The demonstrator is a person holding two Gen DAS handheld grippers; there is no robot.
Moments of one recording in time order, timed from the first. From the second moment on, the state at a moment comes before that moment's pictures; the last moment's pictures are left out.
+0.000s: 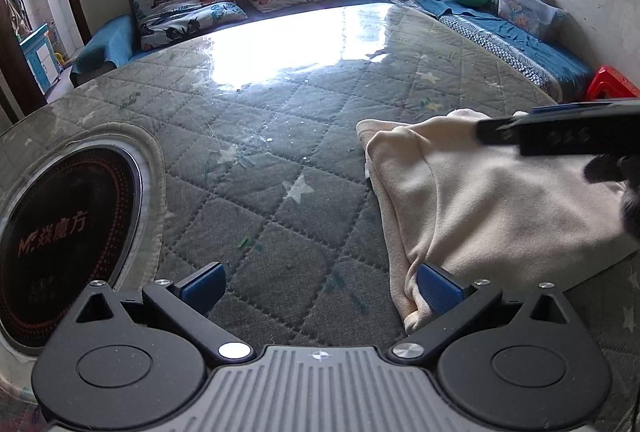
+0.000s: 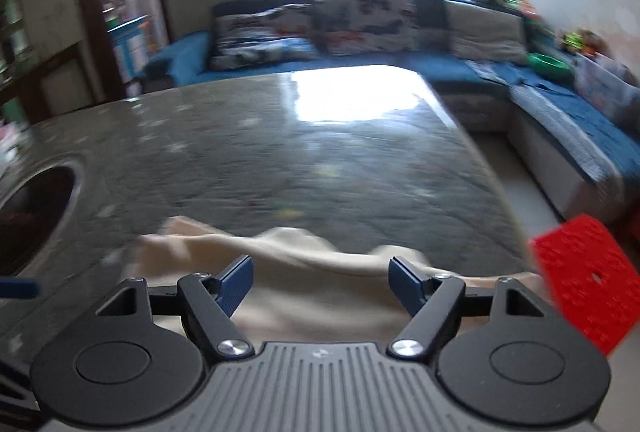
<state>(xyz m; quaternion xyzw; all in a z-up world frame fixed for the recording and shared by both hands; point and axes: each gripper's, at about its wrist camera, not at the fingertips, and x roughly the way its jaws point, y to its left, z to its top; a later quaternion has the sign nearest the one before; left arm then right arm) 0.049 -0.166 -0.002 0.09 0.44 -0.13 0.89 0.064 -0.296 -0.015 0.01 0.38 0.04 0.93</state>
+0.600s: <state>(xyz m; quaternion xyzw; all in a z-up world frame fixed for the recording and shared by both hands) 0.044 -0.163 0.004 0.08 0.43 -0.13 0.89 0.017 -0.273 -0.004 -0.06 0.36 0.06 0.93</state>
